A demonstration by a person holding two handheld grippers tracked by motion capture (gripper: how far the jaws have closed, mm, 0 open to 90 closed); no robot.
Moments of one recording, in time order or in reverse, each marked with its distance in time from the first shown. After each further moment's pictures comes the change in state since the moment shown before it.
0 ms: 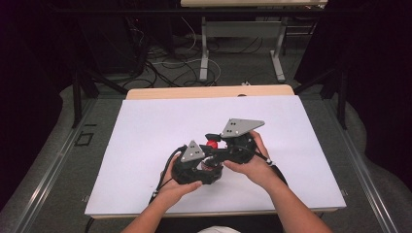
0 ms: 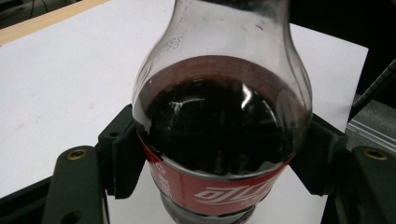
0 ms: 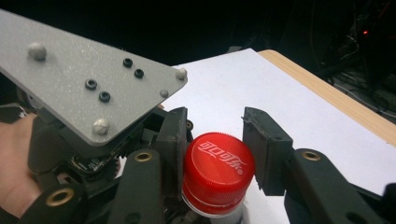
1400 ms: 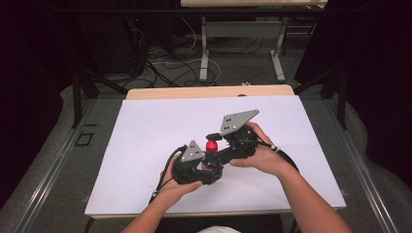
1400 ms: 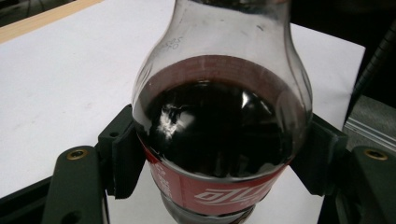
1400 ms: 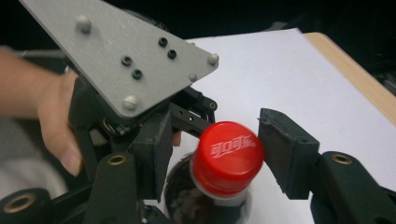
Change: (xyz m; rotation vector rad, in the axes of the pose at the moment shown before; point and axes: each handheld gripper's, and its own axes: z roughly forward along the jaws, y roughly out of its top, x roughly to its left) left arm 0.000 0.001 -0.001 -0.019 0.011 -0.012; right arm -0.010 0.016 -0.004 0.122 0.157 -0.097
